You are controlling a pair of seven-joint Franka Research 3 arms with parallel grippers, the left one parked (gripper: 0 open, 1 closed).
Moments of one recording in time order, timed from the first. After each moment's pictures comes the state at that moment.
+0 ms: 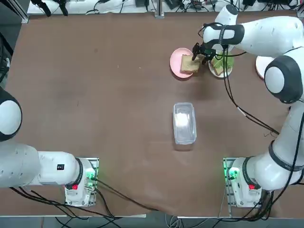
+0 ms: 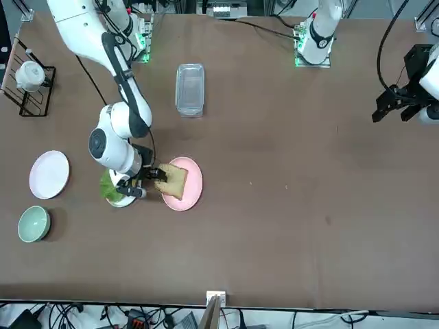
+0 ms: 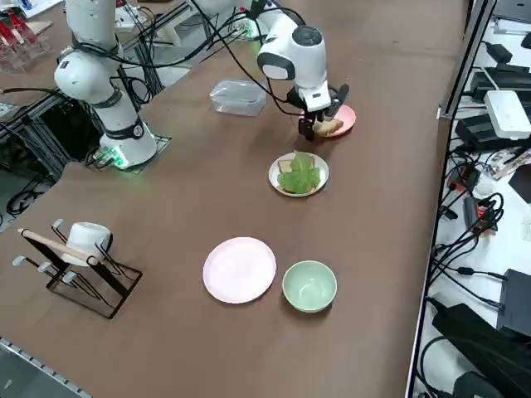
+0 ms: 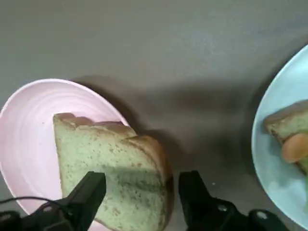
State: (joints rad) arm 0.28 0.53 0.04 -1.90 0.39 2.47 0.21
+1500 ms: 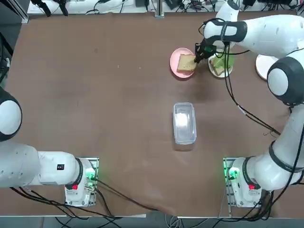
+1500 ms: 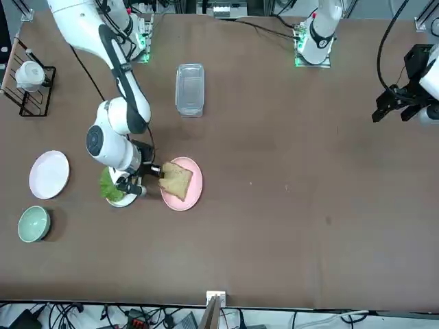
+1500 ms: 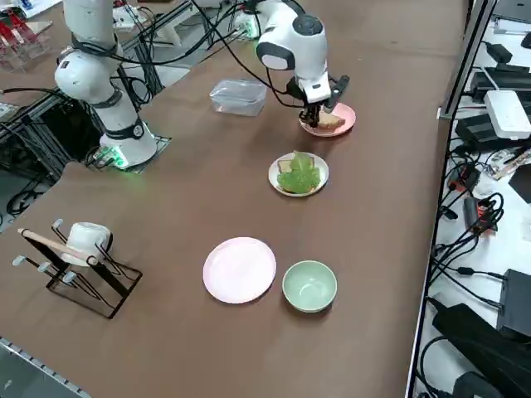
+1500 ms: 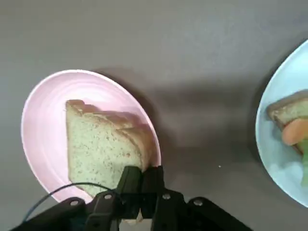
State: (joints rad) arm 0.29 0.48 0.03 -1.90 0.39 2.40 0.21
